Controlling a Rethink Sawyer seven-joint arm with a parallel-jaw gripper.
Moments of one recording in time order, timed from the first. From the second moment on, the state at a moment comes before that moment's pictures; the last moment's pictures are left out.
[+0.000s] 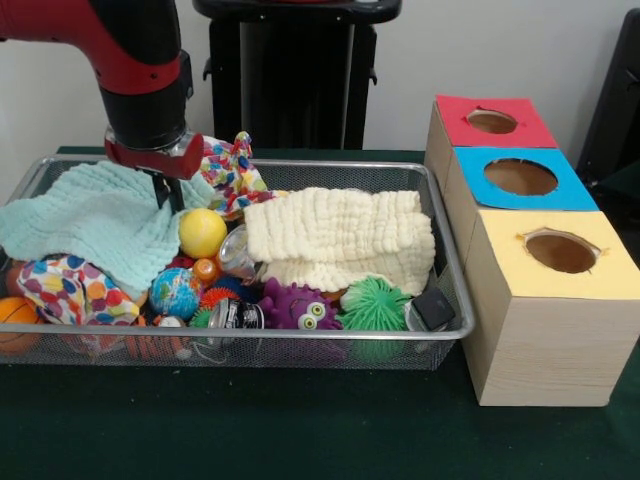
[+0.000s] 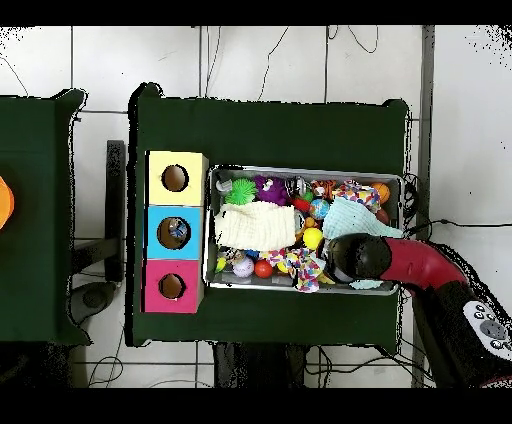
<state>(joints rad) -0.80 -0.53 0.30 1.68 -0.54 0.67 1.93</state>
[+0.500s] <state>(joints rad) -0.80 -0.57 0.33 1.68 -0.53 0.67 1.93</state>
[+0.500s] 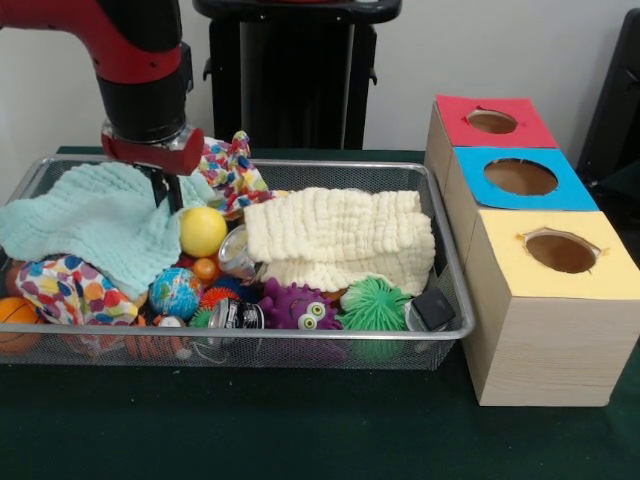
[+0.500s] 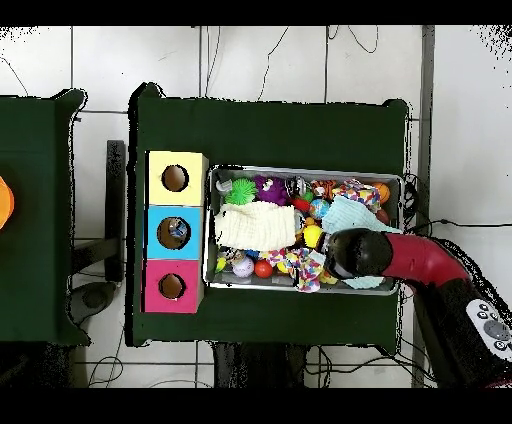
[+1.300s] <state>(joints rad) -0.70 -0.77 0.35 1.68 -0.40 0.74 1.93</state>
